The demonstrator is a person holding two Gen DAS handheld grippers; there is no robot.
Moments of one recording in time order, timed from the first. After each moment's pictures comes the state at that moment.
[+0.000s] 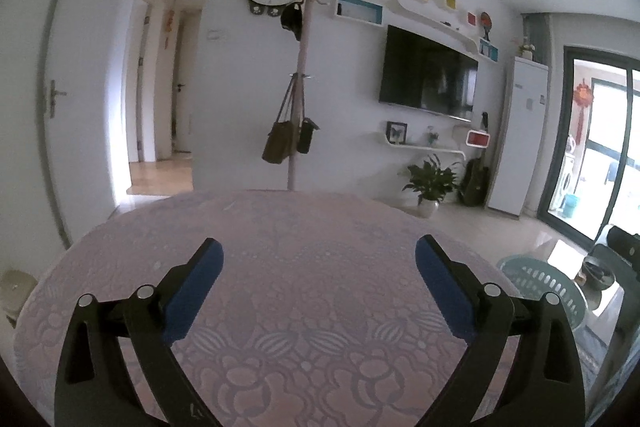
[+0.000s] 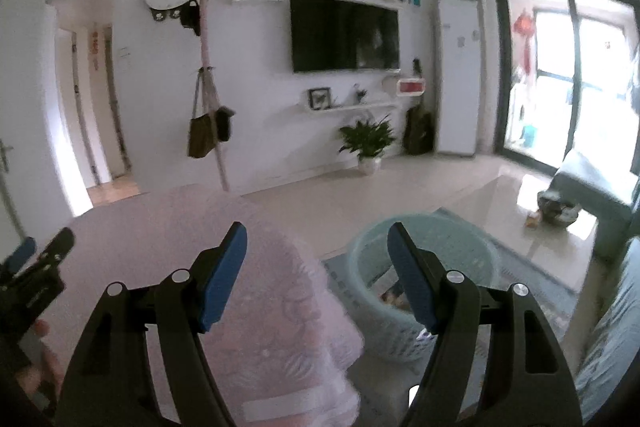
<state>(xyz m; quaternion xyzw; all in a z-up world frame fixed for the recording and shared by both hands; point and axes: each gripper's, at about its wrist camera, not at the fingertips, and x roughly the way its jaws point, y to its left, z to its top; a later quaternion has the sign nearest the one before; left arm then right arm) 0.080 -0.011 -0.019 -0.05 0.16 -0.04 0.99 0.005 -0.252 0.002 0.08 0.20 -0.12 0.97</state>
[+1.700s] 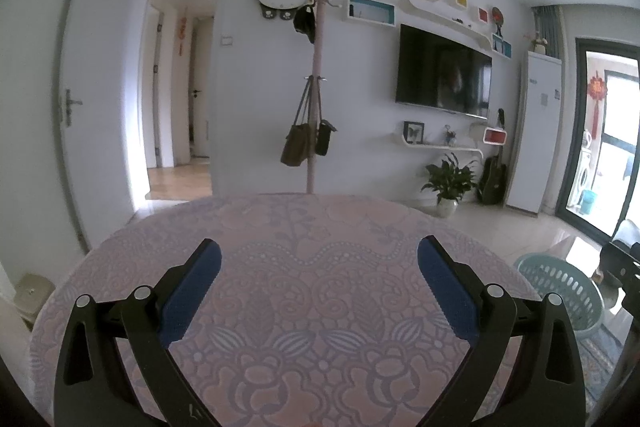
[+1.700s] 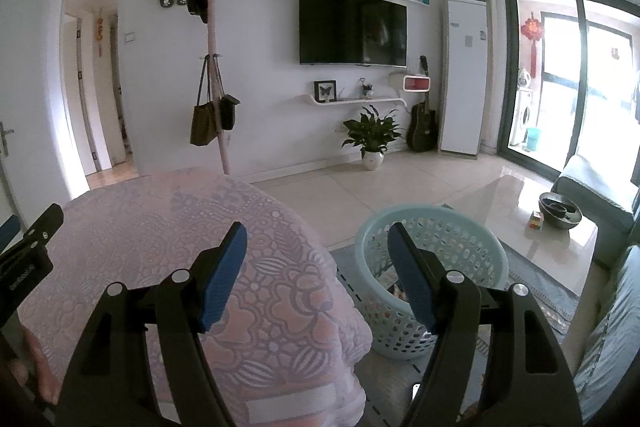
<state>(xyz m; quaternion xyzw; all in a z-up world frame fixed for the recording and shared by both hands) 0.071 -0.008 -0.019 -0.03 0.15 -0.01 0.99 0.019 -0.243 -0.017 0.05 0.21 -0.12 0.97</state>
